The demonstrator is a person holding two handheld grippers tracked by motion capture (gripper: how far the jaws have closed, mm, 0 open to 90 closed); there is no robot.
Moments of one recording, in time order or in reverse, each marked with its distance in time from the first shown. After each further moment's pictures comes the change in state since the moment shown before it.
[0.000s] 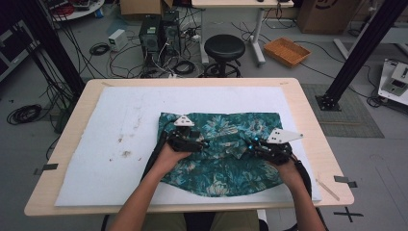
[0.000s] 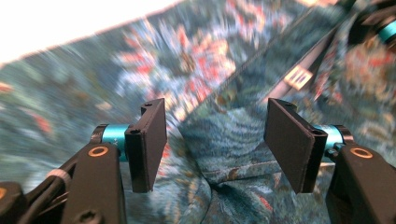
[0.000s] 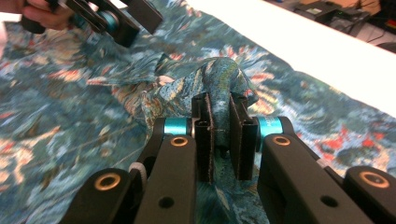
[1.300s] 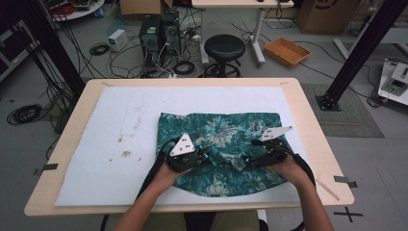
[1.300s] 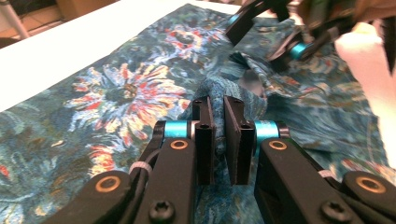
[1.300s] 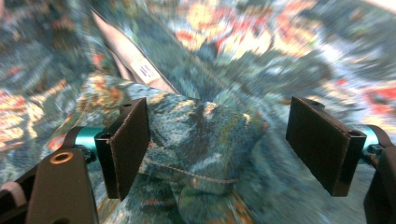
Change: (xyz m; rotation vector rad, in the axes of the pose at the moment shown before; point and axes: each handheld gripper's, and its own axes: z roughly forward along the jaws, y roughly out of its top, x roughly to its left) left arm -0.049 -0.034 -0.031 -0.212 -0.045 0.292; right arm -0.010 -0.001 0.020 0.258 0.121 0.073
